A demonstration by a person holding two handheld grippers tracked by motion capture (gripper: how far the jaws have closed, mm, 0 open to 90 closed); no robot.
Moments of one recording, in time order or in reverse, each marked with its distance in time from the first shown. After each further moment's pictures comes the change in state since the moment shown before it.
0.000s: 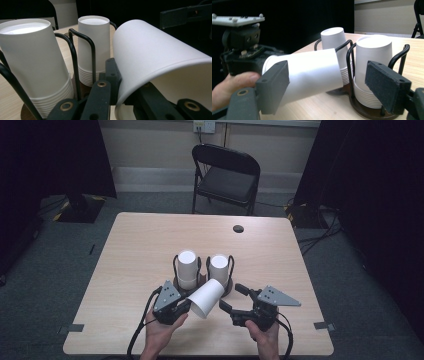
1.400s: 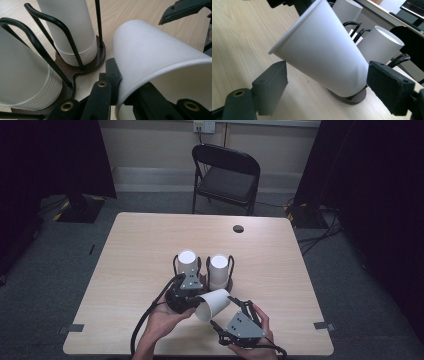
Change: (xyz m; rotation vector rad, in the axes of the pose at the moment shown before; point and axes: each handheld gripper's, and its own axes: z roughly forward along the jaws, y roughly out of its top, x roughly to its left) left arm -0.003 0.043 0.033 0.446 -0.145 0.128; right arm 0.042 -0.037 0.014 0.206 -0.176 -0.600
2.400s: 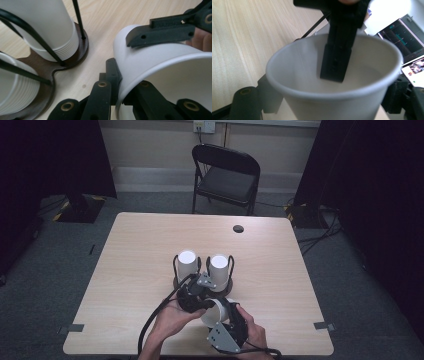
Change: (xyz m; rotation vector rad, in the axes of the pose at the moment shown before) left arm -0.009 0.018 0.019 0.120 -0.095 -0.036; right arm 0.030 0.004 0.024 0.004 -0.149 -0.349
